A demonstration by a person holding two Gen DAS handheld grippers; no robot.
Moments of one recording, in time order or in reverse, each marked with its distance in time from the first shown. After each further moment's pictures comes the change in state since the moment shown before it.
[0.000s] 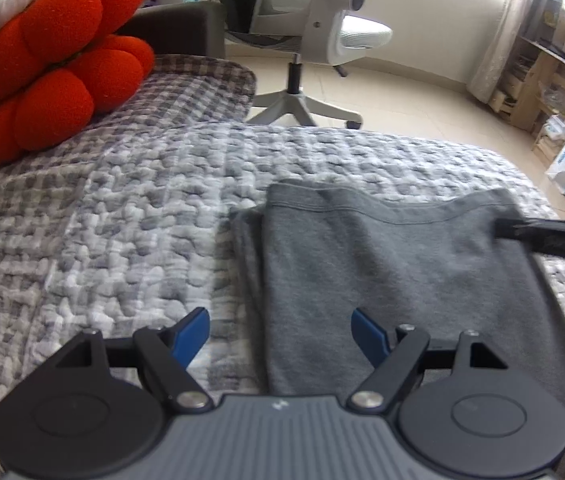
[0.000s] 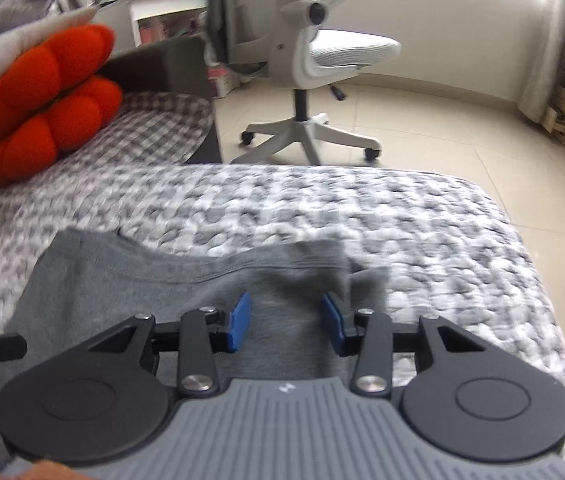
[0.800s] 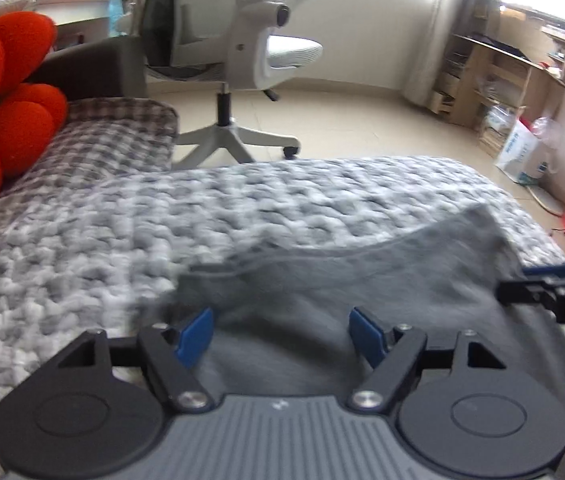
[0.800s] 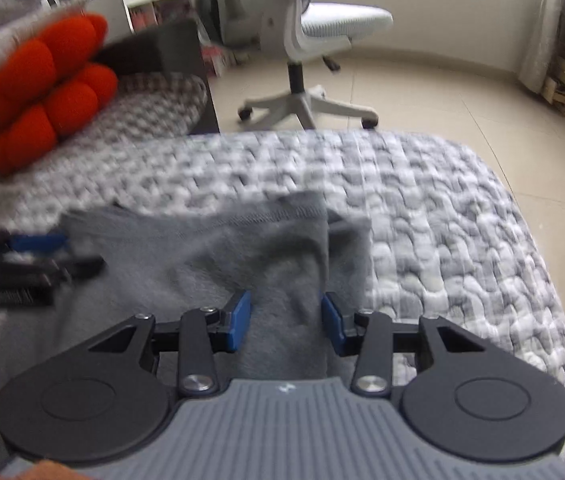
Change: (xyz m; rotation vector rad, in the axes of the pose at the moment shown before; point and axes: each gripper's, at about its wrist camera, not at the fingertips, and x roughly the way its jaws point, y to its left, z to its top) left arm 0.055 -0.019 0.035 0.151 -0.106 -0.161; right arm -0.004 -0.006 -0.019 0.014 0.089 0.026
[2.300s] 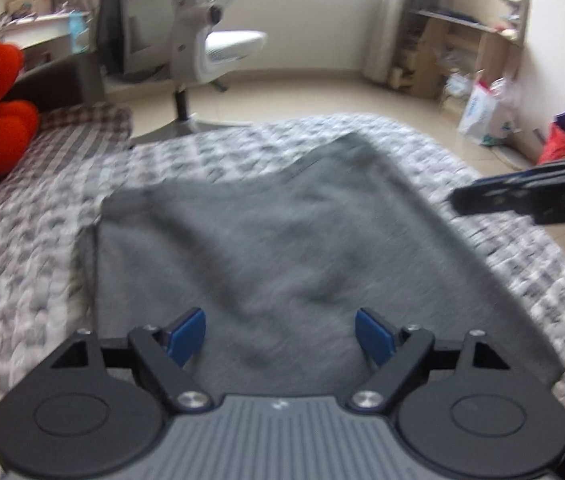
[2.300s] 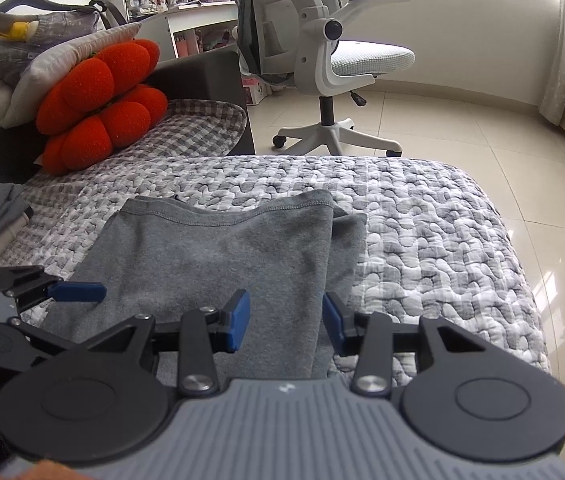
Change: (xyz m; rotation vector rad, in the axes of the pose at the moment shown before) left arm -0.063 -0.076 -0.060 0.088 0.035 -0.026; right arm -0.083 -0.013 -0.036 -0.059 -0.109 0.103
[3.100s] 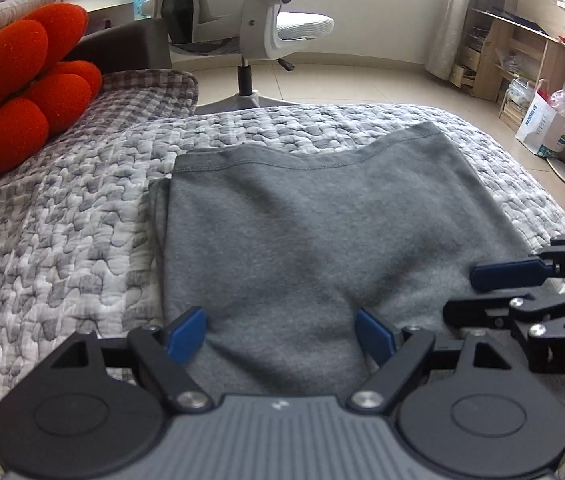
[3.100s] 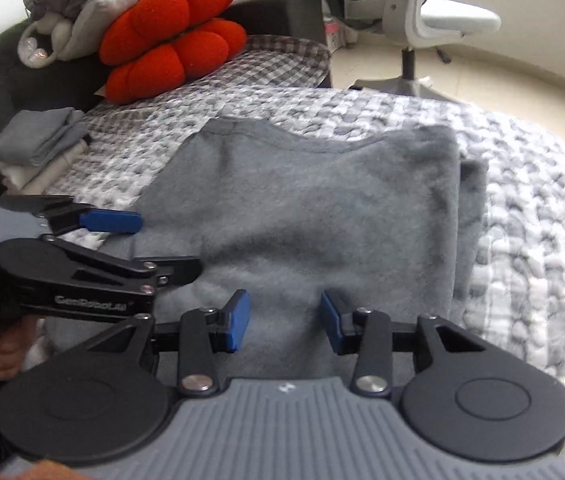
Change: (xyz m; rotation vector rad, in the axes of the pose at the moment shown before) left arm -0.003 0.017 -0.005 -0.084 0.047 0.136; right arm 0.040 0.053 -0.020 -0.123 0.144 0.154
